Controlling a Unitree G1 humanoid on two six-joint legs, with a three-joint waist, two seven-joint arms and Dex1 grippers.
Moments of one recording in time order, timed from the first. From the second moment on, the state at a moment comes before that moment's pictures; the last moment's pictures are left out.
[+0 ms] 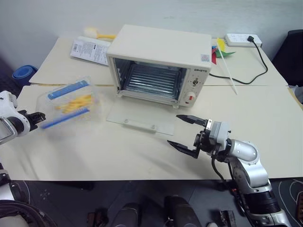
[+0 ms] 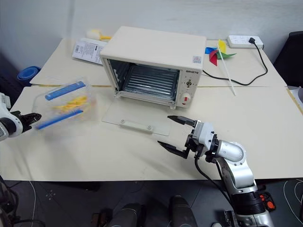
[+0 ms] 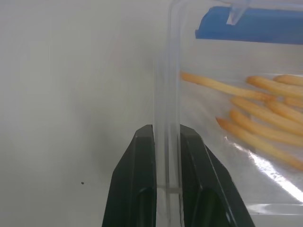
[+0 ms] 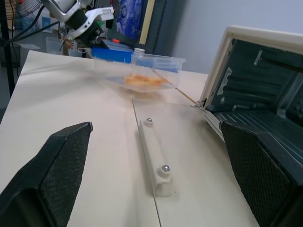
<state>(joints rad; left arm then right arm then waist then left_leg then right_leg) -0.53 1.07 0.39 0.36 -0.59 1.12 -0.25 -0.21 -0.46 0.03 -0.15 0.41 -0.14 1.01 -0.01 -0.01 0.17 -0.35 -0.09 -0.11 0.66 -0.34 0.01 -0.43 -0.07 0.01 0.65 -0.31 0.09</state>
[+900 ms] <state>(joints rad) -0.85 0.55 0.18 0.03 -0.55 1.32 -0.21 -0.07 -0.51 -0.01 -0.26 0.40 -0.10 0.93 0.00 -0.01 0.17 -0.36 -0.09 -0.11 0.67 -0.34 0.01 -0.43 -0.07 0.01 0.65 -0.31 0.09</state>
